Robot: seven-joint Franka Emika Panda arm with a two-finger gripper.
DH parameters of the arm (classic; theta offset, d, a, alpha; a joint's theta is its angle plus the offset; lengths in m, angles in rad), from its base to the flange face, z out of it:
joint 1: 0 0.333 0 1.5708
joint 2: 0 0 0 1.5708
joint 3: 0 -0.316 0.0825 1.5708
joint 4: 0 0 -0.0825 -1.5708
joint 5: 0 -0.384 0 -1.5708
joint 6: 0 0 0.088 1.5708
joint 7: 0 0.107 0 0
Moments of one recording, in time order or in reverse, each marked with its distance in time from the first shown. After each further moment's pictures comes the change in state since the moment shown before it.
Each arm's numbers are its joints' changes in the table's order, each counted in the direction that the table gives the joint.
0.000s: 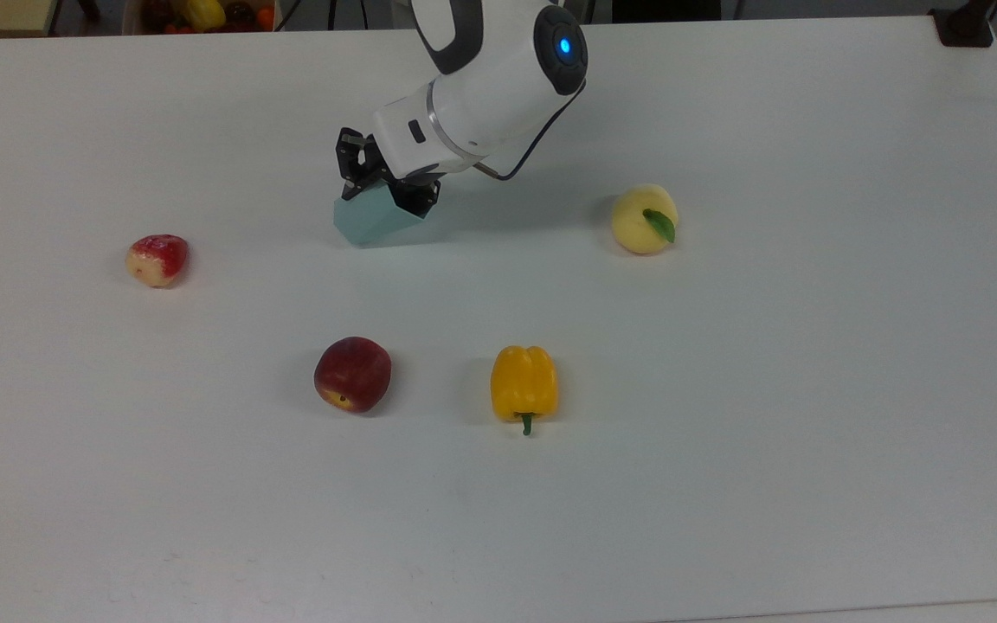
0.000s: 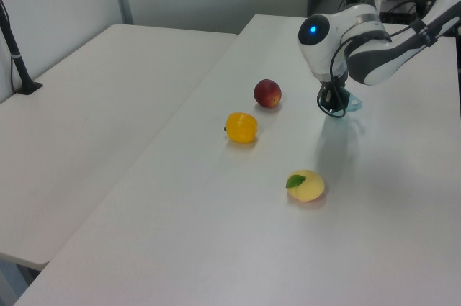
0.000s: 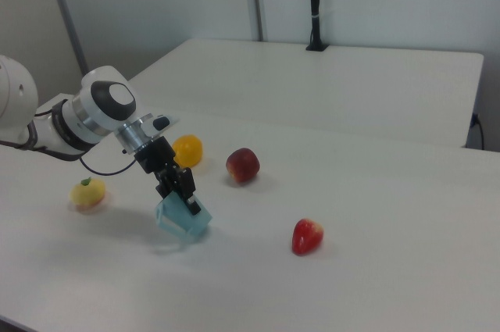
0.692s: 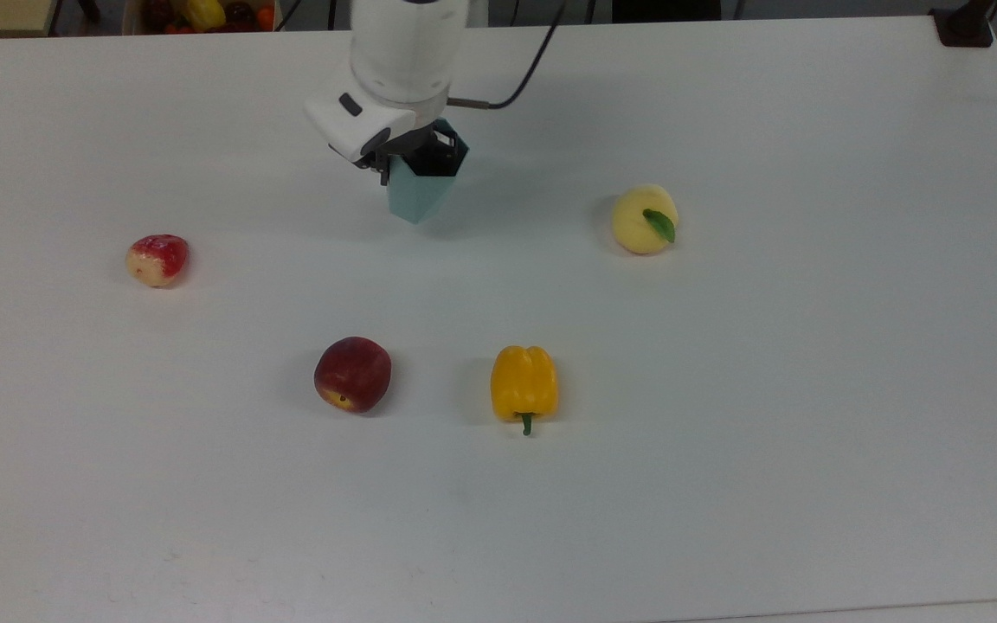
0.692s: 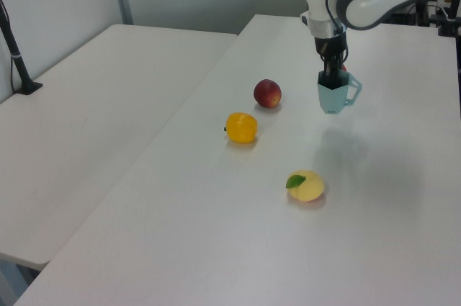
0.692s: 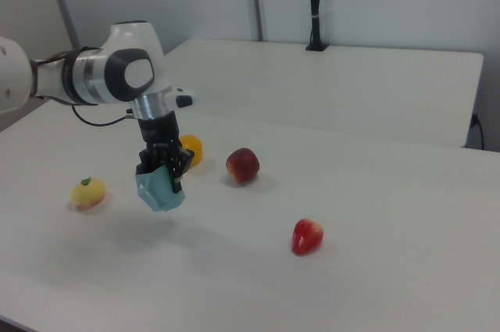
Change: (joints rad) arm -0.064 0.077 0.055 -0.098 -0.544 0.007 -0.582
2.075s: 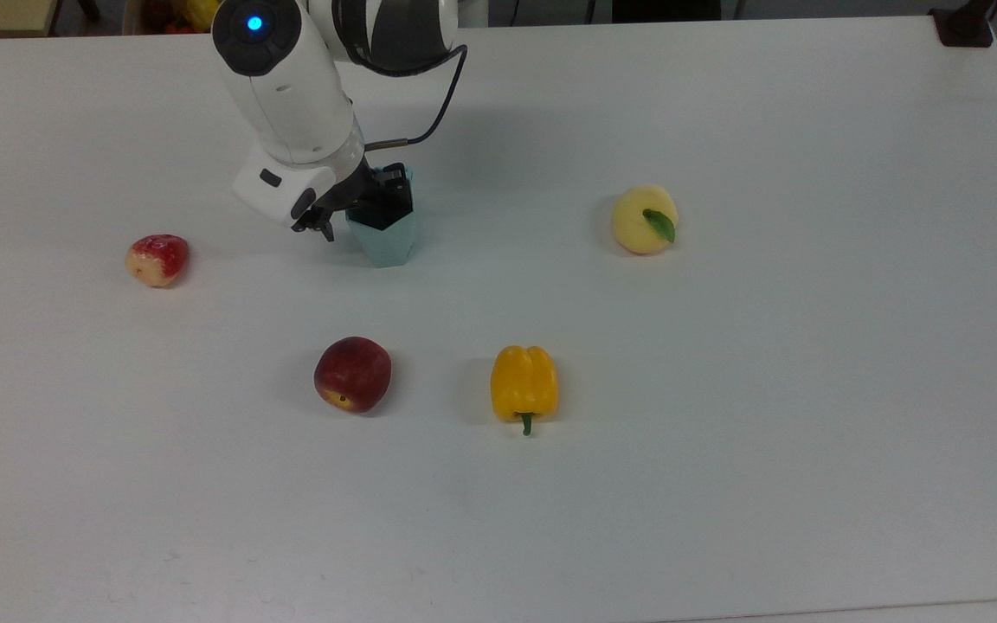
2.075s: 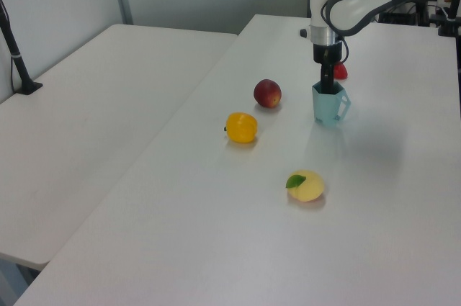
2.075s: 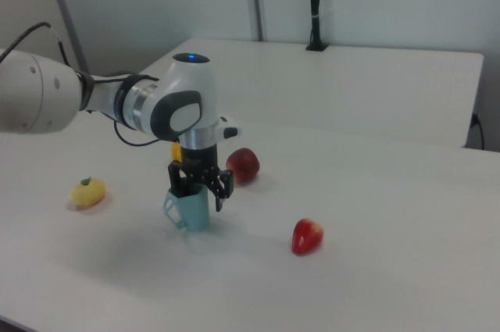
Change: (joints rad) arm -0.024 -0.119 0.130 0.000 -0.246 0.173 -0.410
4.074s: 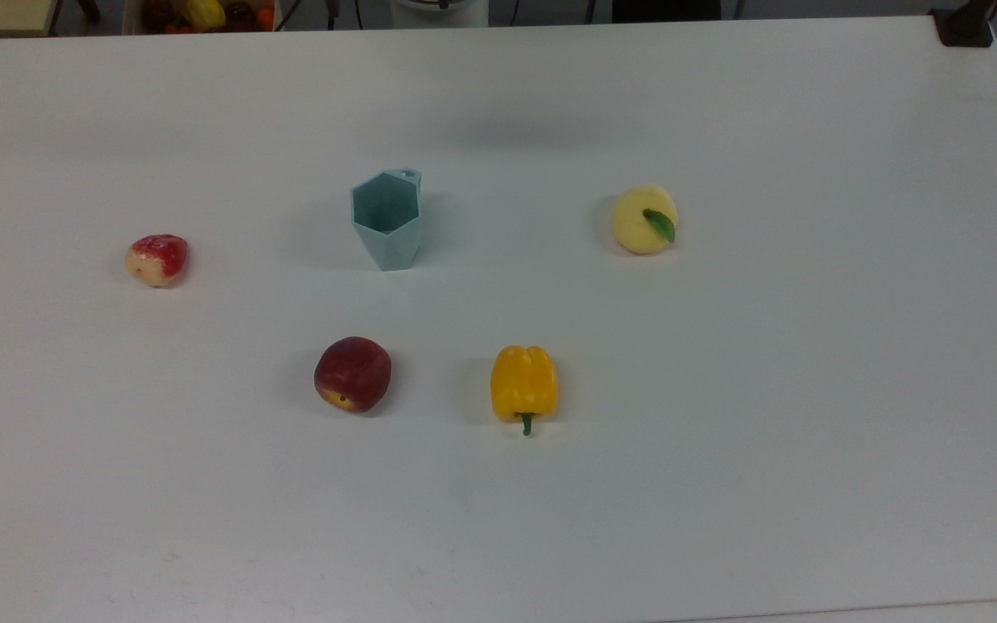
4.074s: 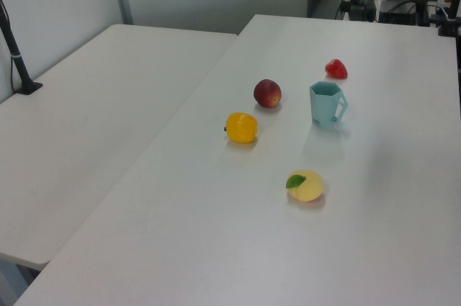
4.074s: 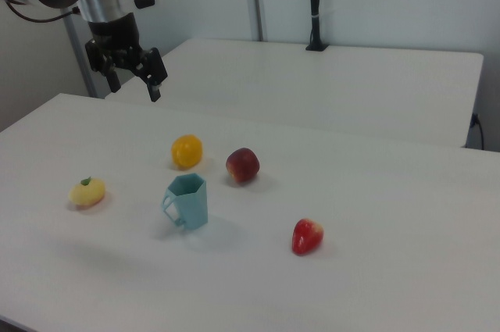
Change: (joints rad) arm 0.079 0.397 -0.012 -0.158 -0.006 -0.346 0.275
